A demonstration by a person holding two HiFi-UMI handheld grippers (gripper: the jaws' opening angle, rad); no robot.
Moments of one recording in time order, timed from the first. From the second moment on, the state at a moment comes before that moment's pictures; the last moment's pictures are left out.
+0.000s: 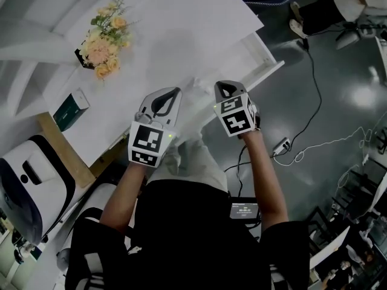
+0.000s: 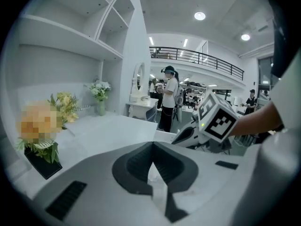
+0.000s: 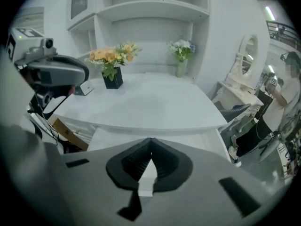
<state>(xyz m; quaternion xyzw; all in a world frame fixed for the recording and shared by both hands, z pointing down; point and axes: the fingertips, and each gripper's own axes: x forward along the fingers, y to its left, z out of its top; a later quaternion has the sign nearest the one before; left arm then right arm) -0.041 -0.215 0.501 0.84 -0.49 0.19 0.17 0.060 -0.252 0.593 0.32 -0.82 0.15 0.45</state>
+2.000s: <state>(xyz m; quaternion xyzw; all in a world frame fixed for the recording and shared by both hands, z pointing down) -0.030 -0.146 0.289 0.88 -0.46 0.08 -0.01 0.054 -0.159 0.282 0.48 -0.87 0.04 0.11</state>
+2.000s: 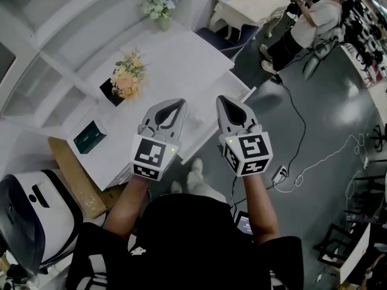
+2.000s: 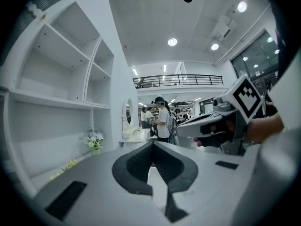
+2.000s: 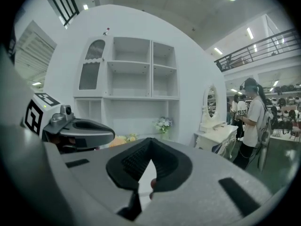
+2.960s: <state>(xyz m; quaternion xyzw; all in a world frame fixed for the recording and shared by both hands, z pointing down) -0.025 -0.116 0.253 0.89 -0.45 0.06 -0.03 0.051 -0.128 0.253 0.49 -0.87 0.03 0.07</state>
